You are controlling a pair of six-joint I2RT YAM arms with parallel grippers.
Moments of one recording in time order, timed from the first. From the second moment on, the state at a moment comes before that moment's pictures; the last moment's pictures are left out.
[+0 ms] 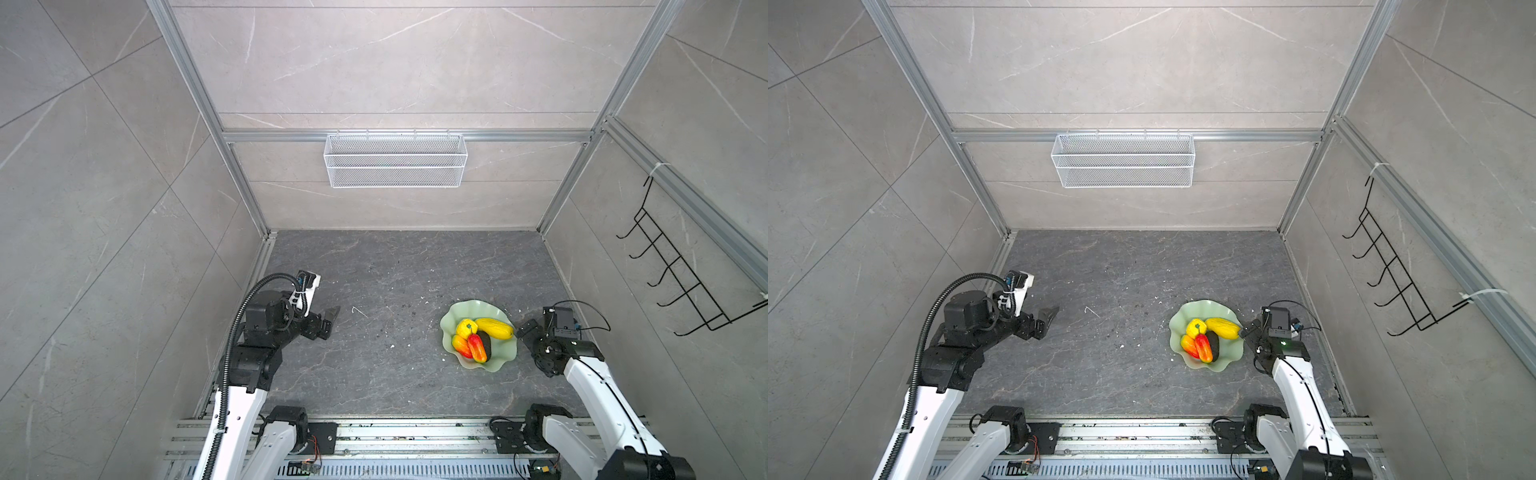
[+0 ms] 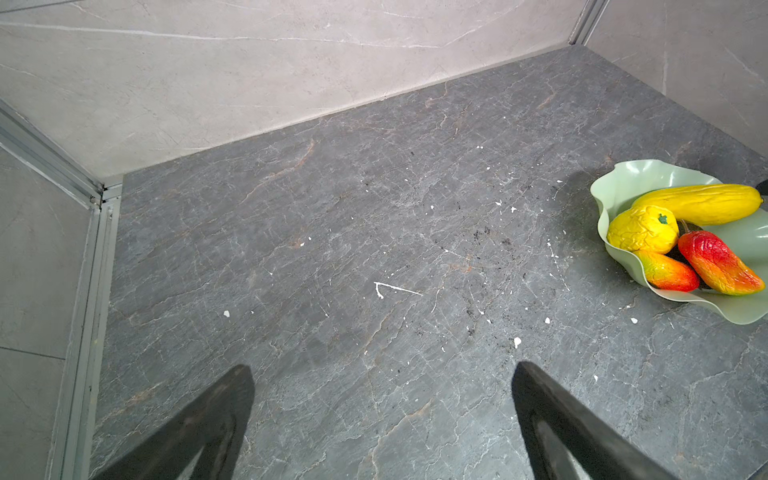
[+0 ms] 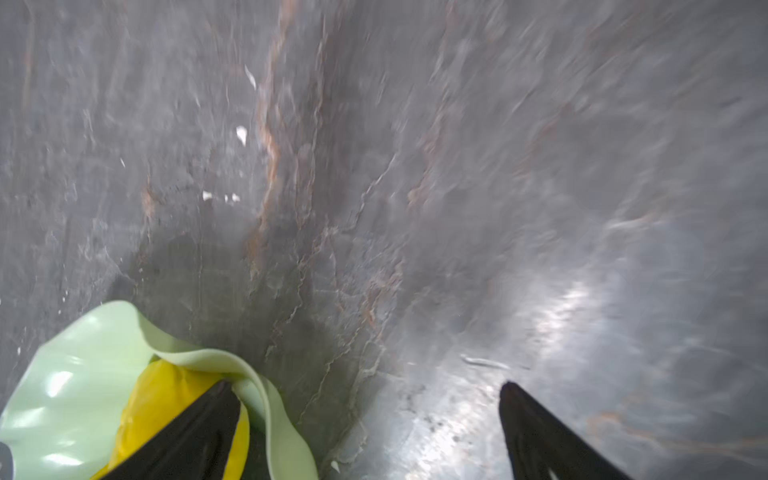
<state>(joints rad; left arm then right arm) -0.12 0.72 0.88 -0.71 0.30 0.19 -0.14 0.96 0.53 -0.65 0.04 0.85</state>
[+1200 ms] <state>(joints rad) -0.12 0.72 0.88 -0.71 0.30 0.19 0.22 1.34 0.55 -0.15 -0.15 1.00</state>
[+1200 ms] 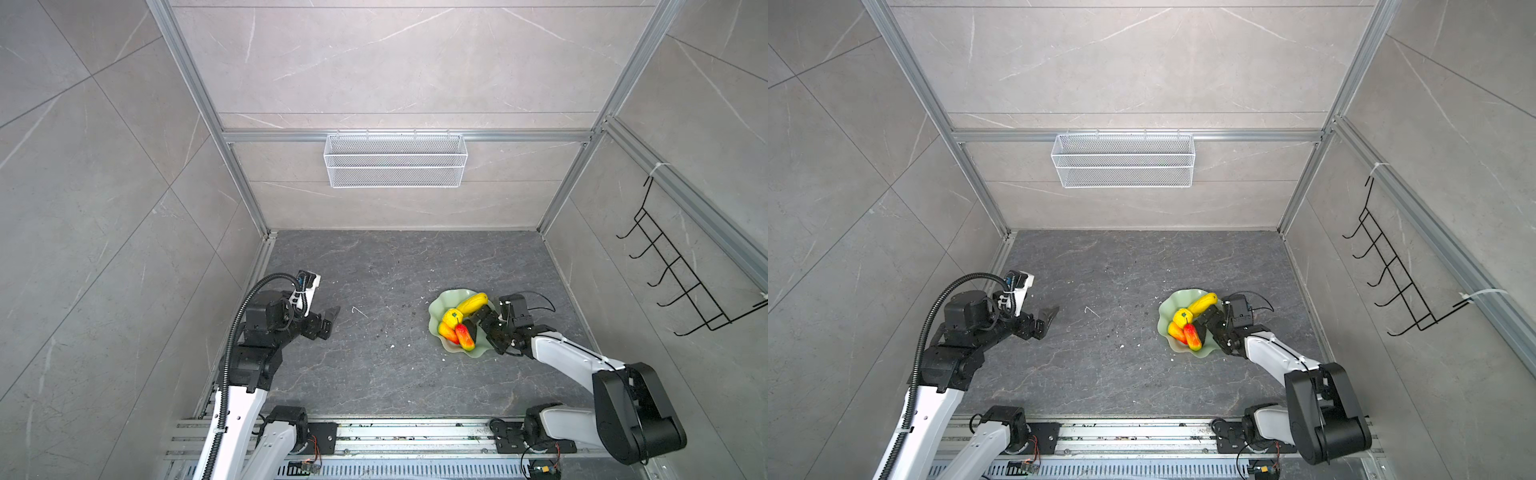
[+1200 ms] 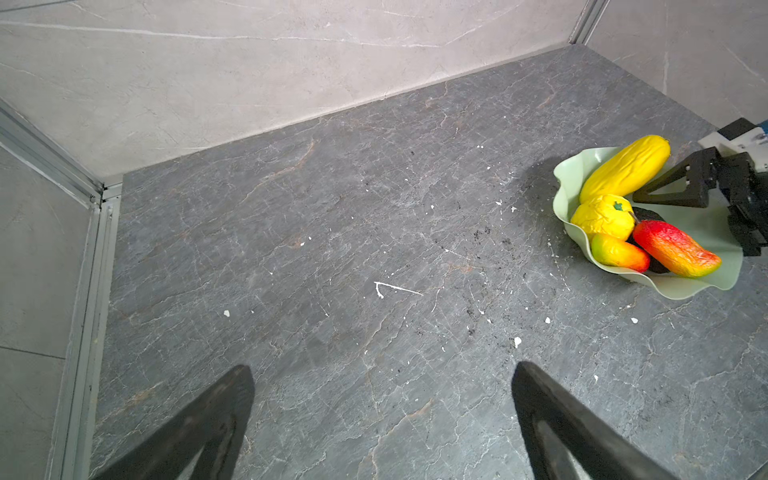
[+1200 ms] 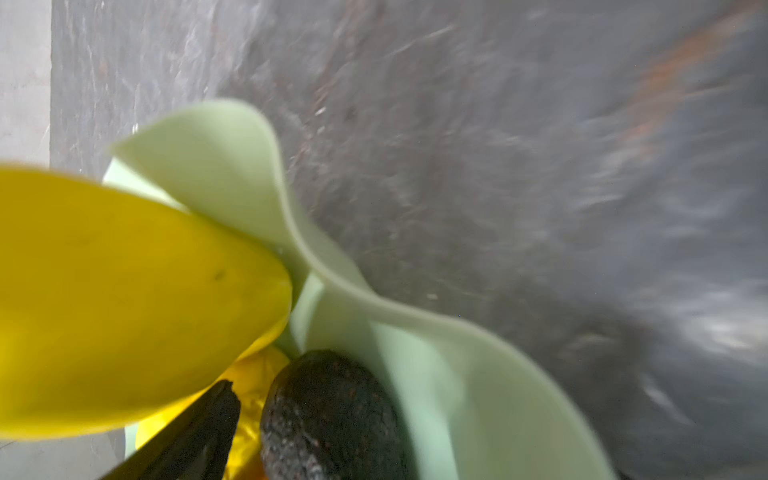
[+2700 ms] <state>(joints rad) -0.12 1.02 0.67 -0.24 -0.05 -0.10 0.05 1.17 0.43 0.26 0.17 0.11</state>
